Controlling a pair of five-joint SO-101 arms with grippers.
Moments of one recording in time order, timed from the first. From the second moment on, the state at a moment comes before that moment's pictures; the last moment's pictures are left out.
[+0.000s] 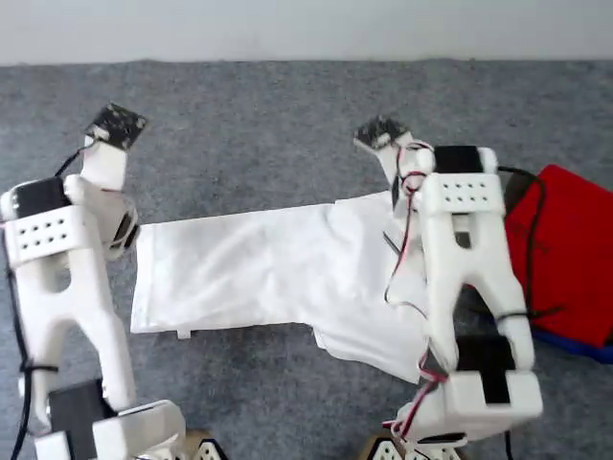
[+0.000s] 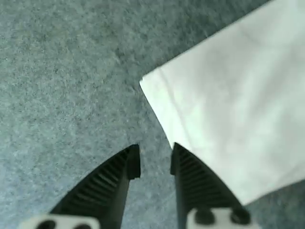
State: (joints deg) left arm -19.3 -6.7 12.1 79.5 -27.6; right arm -5.1 6.7 0.5 81.8 30.7
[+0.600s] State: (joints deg) left arm -15.8 30.1 -1.7 66.9 -14.5; right arm -4.3 42.3 -22.2 57.2 29.1
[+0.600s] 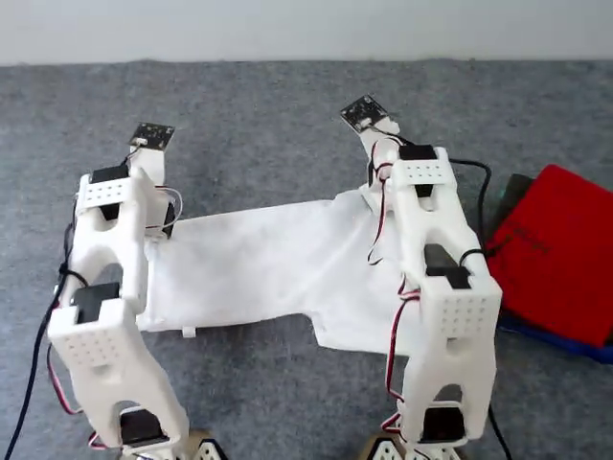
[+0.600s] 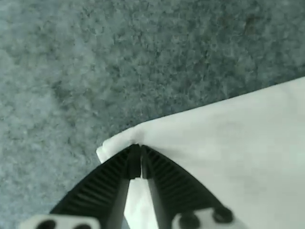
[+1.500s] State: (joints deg) left arm -18.8 34.1 -48.5 98.6 -14.0; right arm -6.9 44.0 -68.0 100.5 24.1
